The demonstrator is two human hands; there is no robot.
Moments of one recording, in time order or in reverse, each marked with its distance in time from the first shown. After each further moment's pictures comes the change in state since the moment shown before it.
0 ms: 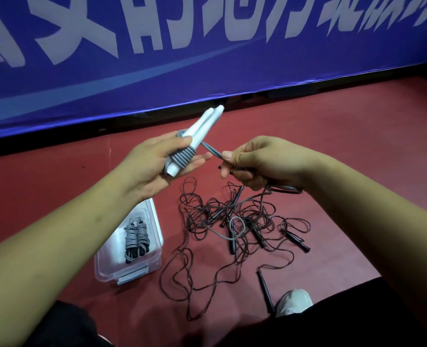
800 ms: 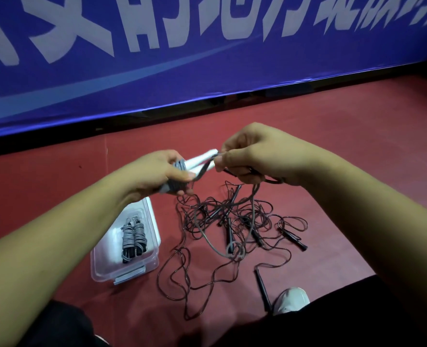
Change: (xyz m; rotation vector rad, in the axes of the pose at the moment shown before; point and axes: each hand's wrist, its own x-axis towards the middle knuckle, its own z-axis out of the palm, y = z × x) left_hand 0.014 -0.012 -0.020 0.669 -0.011 -0.217; right_hand -0.022 -0.026 0.011 -0.313 0.122 -0.128
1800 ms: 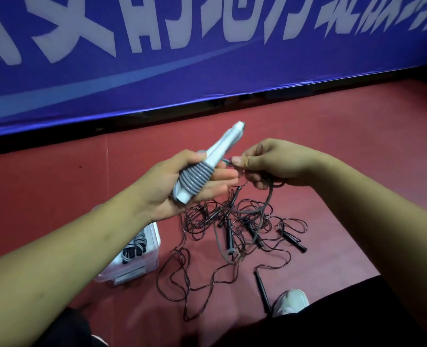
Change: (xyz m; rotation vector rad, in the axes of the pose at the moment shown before) left_hand -0.034 0.007 0.038 -0.752 -0.289 0.008; right_hand 0.017 0.049 -0.018 0.068 -0.050 0.161
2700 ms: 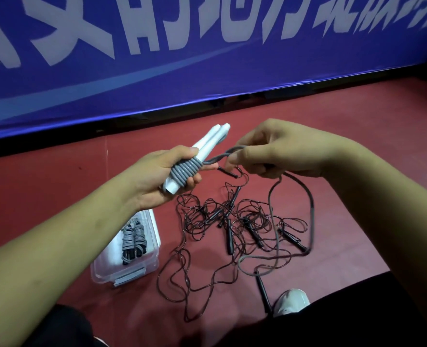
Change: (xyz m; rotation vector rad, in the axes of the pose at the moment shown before) left_hand 0.008 0.018 -0.015 0.183 0.179 0.075; right_hand -0.036 -0.044 -0.002 -0.131 -0.013 -0.156
